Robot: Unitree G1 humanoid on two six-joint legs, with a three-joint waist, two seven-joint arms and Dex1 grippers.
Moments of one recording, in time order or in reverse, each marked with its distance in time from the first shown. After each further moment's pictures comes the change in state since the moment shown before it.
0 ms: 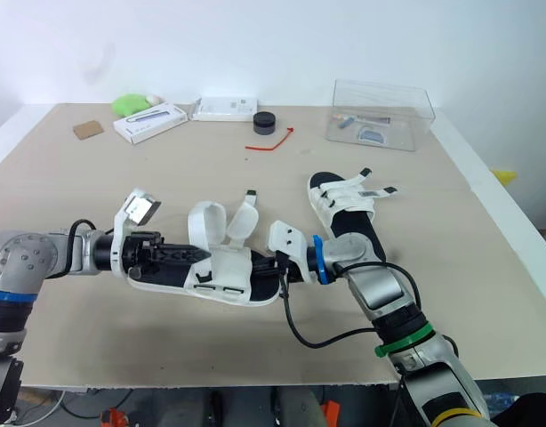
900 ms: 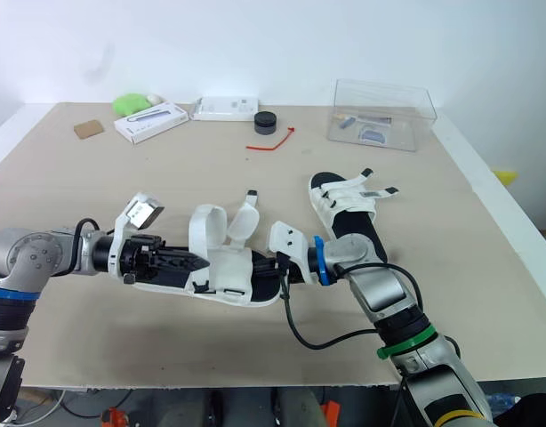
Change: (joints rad) left arm 0.011 0.014 -0.047 -0.052 0.116 0.012 -0.153; right arm 0.006 -0.008 -0.001 -0.017 0.001 0.011 -0.008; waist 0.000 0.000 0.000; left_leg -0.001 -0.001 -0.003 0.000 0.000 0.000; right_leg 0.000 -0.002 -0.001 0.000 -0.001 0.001
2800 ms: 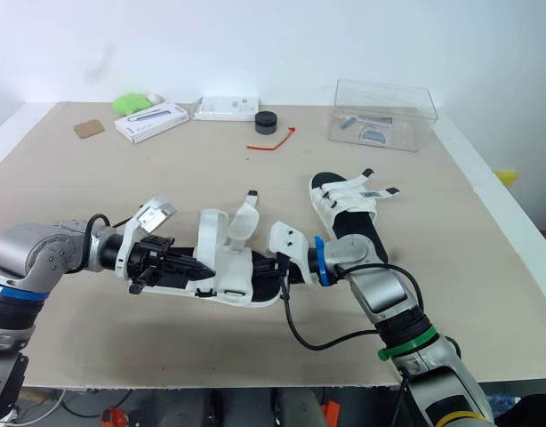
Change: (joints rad) left arm -0.013 0.005 -0.070 -0.083 0.148 -0.086 -0.119; right arm 0.006 -0.005 0.000 -0.017 0.000 0.008 -0.007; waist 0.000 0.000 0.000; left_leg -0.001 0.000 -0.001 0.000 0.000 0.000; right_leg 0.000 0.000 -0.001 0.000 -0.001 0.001
